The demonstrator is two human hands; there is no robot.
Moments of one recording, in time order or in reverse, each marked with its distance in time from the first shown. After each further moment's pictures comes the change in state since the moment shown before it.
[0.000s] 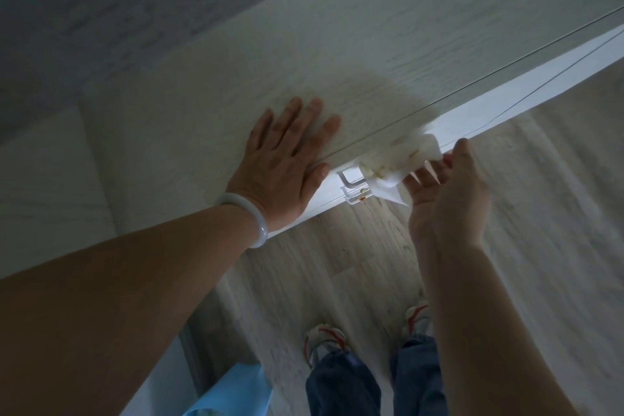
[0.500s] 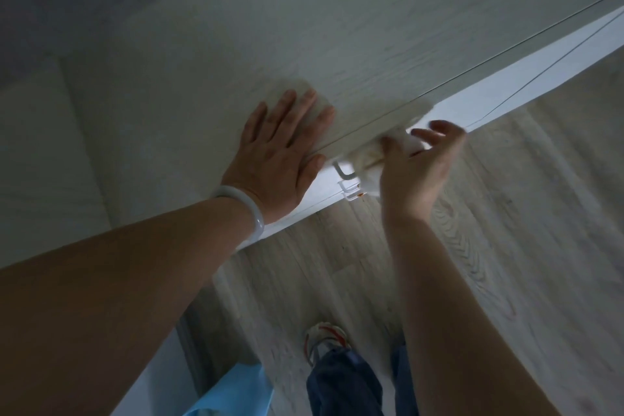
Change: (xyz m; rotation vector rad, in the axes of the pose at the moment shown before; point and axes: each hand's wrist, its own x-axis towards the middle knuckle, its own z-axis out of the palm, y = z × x) left_hand 0.000 0.001 0.001 -0.007 -0.002 -0.008; right_hand 0.007 0.031 0.015 -0.750 0.112 -0.639
